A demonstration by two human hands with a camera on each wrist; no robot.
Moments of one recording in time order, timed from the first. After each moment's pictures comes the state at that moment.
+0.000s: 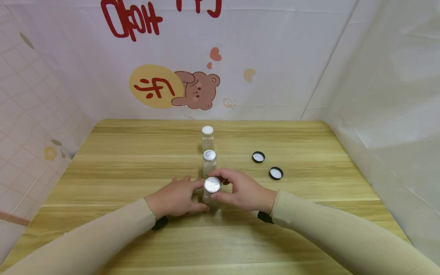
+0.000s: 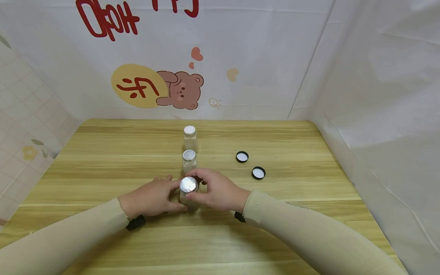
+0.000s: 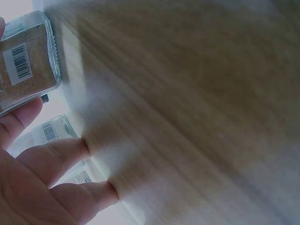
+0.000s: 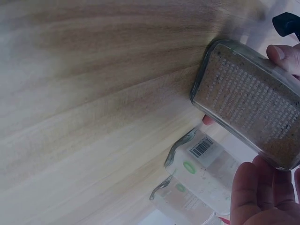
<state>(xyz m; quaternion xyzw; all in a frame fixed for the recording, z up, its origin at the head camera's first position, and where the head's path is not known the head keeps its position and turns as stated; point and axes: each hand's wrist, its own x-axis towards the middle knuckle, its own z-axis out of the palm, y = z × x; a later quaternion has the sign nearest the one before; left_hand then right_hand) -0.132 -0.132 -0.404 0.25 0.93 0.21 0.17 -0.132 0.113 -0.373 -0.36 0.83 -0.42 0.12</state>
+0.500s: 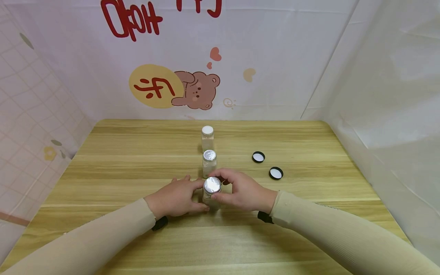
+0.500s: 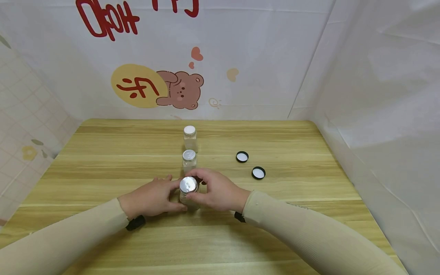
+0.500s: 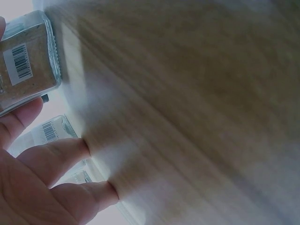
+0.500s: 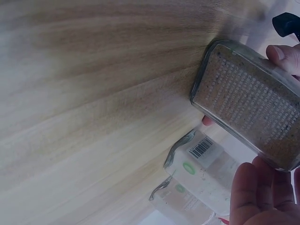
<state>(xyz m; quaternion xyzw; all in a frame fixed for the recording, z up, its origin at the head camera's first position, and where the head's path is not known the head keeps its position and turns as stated) -0.132 -0.131 -0.403 0.25 0.93 0.21 0.17 -0.134 0.112 -0.374 -0.35 0.83 -0.42 0.12</state>
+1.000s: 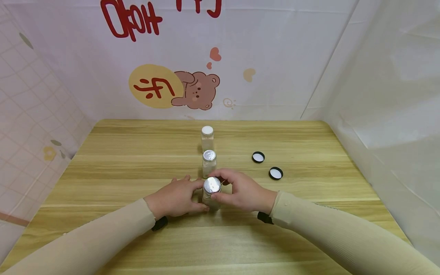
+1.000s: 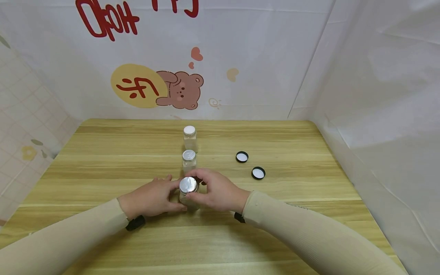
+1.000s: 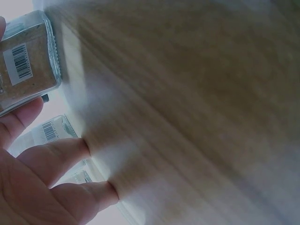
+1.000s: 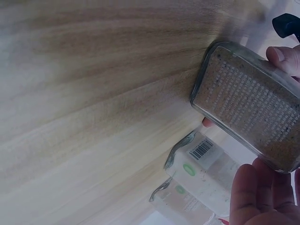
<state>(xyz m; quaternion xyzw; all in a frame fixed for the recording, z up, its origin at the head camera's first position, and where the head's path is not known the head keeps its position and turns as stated) -0.132 -0.131 -0.403 0.25 0.93 0.22 0.17 -0.132 0.112 -0.372 -0.35 0.83 -0.42 0.12</state>
